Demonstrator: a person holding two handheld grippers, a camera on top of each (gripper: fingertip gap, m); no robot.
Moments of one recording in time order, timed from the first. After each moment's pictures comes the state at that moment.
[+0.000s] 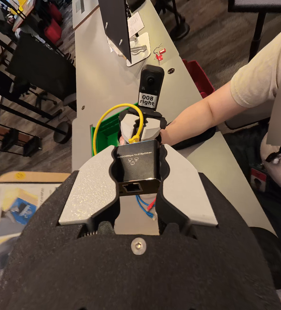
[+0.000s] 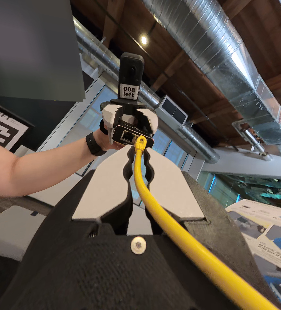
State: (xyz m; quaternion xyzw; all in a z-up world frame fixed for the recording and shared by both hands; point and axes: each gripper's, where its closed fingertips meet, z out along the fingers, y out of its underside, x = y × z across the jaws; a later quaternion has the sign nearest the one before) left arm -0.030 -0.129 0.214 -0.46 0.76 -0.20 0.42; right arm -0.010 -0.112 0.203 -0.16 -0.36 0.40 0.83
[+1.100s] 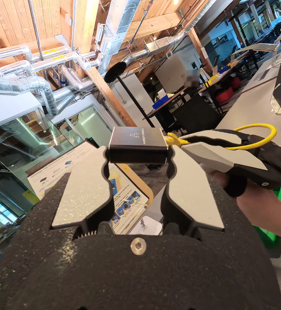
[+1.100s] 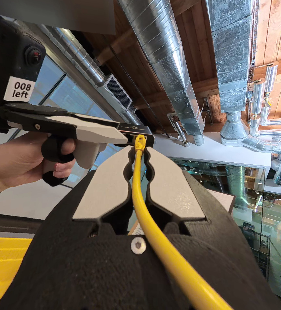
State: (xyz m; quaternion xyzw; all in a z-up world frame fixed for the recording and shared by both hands) left arm -0.022 -0.089 0.247 -0.45 0.42 -0.08 0.79; right arm 0.012 -0.103 0.227 -0.24 -0.26 0.22 0.91
